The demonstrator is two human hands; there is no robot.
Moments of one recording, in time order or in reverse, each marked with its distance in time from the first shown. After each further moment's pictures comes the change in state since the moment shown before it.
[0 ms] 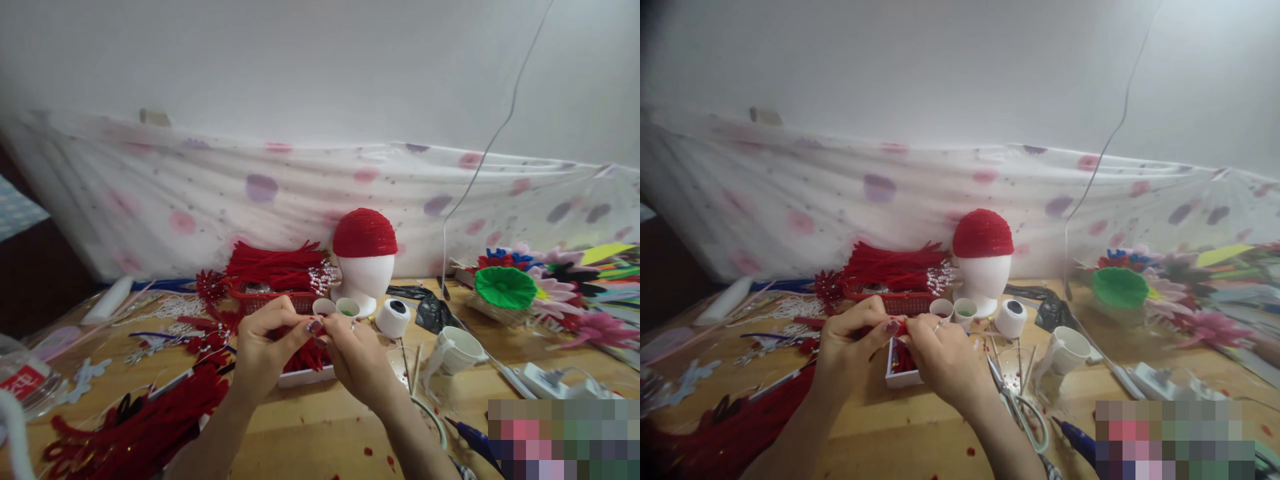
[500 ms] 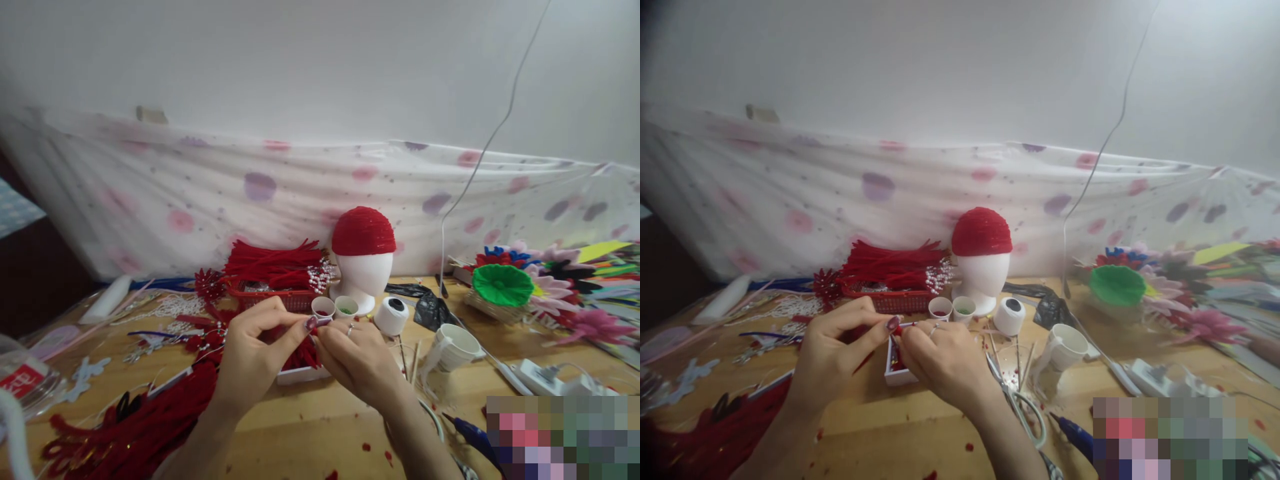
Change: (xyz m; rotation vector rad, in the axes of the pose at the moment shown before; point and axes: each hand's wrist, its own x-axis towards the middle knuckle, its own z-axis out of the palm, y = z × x) left_hand 0.000 0.026 -0.005 0.279 -0.017 -0.016; right_hand 0.000 -0.004 -0.009 -0.090 -0.066 -0.073
